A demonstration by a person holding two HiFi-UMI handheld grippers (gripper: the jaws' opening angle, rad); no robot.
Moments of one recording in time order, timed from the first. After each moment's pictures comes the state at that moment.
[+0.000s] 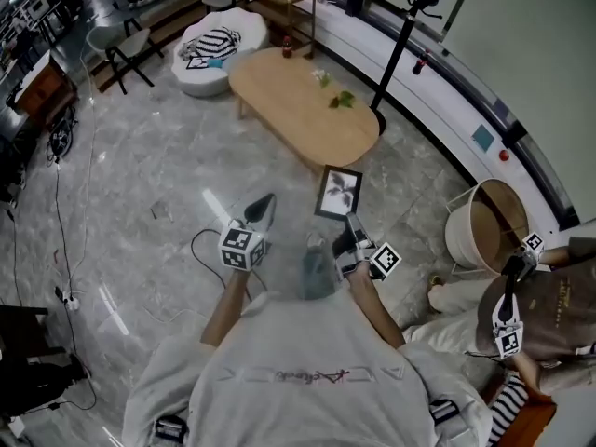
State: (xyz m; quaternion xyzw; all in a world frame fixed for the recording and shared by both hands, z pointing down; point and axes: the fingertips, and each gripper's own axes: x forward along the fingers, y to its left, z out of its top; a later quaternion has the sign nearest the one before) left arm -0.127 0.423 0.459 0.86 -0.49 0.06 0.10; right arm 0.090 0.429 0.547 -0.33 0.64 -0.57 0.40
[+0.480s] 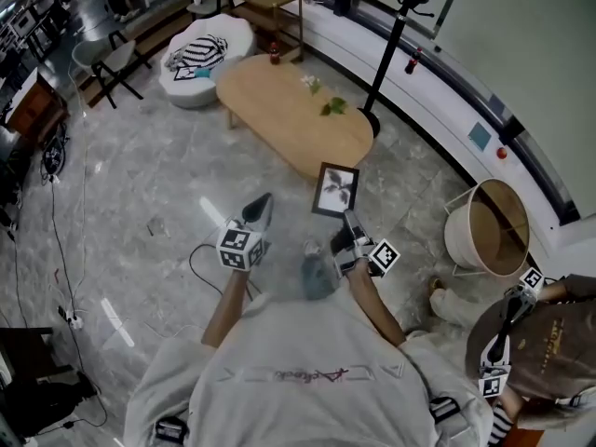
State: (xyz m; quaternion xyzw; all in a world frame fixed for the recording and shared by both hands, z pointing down) left arm -0.115 0.337 0.459 0.87 -0.48 0.06 0.10; right arm 0.101 0.347 0.552 -0.34 0.63 -0.57 0.41
